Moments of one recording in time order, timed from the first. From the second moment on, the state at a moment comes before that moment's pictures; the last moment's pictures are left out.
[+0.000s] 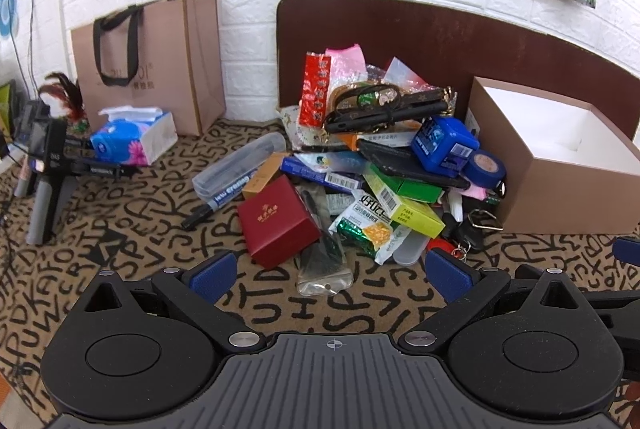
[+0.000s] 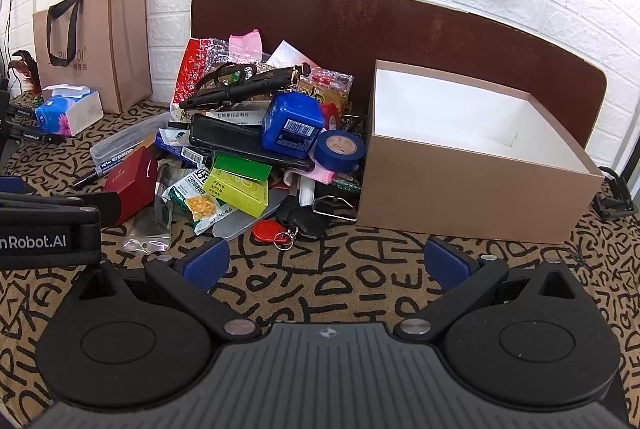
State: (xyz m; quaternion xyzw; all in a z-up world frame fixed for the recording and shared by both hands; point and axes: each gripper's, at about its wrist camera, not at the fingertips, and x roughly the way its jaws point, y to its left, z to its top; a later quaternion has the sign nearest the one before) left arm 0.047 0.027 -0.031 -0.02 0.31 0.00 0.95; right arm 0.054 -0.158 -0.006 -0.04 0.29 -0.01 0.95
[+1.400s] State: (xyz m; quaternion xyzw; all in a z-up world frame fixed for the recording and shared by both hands) left arm 0.216 0.104 -0.120 -0.14 0.41 0.01 0.90; right arm 0.181 -0.085 -0.084 -0.02 0.31 0.14 0.94
